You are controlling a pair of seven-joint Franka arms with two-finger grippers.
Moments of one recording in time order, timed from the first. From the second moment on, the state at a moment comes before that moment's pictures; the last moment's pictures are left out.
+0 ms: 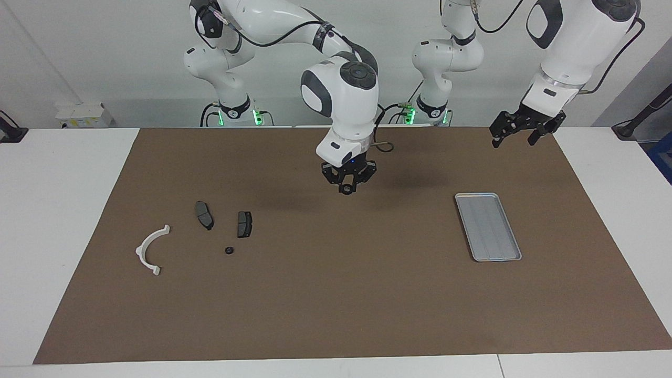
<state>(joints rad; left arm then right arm) -0.10 -0.09 0.03 -1.74 0.01 1.62 -0.06 0.60 0.47 0.06 -1.38 -0.07 1.87 0.65</state>
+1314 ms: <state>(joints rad) -0.10 -0.09 0.03 -1.74 0.01 1.62 -0.06 0.60 0.56 0.05 -1.62 -0.07 2.26 0.65</state>
